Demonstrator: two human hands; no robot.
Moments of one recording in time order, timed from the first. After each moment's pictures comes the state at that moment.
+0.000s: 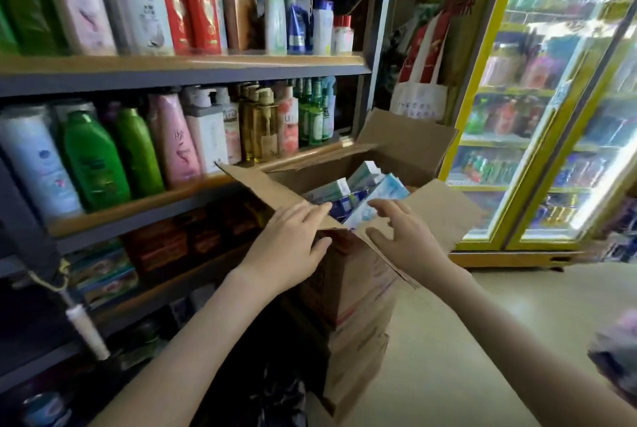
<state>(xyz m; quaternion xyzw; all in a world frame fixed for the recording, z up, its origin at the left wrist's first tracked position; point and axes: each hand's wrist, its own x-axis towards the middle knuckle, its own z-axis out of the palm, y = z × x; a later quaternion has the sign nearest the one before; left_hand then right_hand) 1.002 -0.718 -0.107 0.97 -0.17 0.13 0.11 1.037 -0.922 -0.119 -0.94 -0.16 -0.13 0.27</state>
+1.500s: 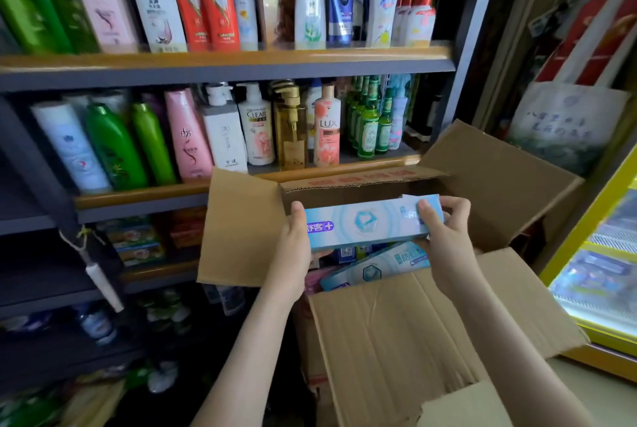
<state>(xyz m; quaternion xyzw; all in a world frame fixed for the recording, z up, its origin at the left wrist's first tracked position) 1.182 -0.848 -0.138 0.58 0.27 0.23 0.73 1.274 -1.010 -0.128 -0.66 -0.08 0.05 0.74</state>
